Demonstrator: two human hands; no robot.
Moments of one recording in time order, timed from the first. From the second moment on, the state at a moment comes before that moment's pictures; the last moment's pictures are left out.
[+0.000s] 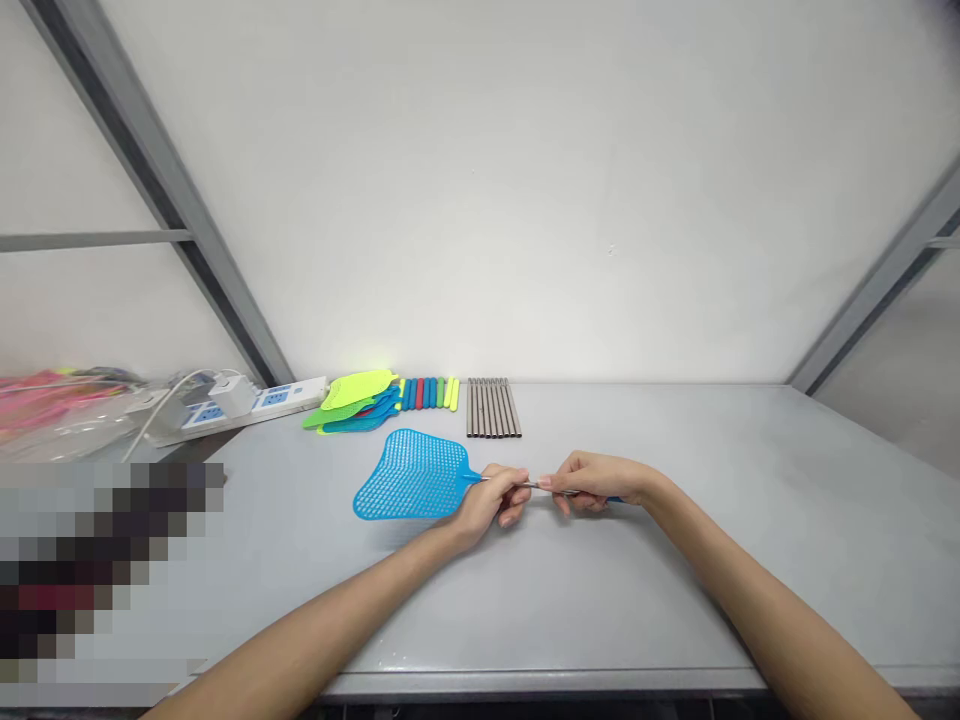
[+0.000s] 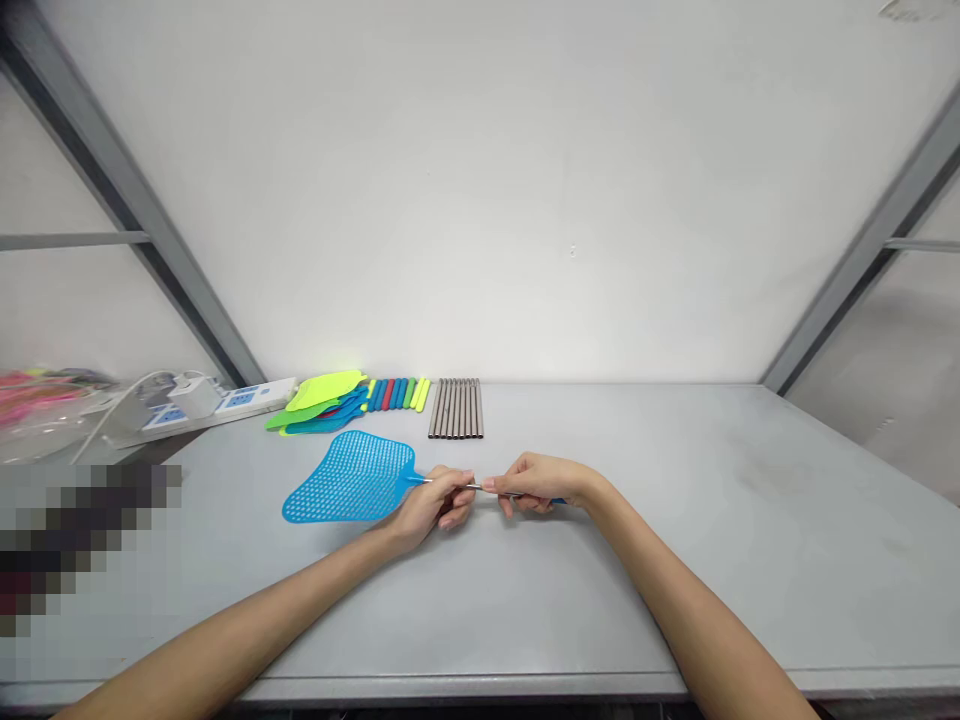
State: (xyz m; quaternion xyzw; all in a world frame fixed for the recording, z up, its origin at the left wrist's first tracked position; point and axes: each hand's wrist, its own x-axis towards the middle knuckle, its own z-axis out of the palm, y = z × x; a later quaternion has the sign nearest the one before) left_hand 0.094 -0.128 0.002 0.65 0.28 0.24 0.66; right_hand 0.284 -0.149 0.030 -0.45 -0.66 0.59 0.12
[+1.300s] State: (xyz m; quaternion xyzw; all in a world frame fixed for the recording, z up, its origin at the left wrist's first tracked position) left_hand 0.090 -0.122 0.000 0.63 0.28 0.25 0.68; right_hand 0.299 -0.149 0.033 -0.46 -0.67 0.57 0.11
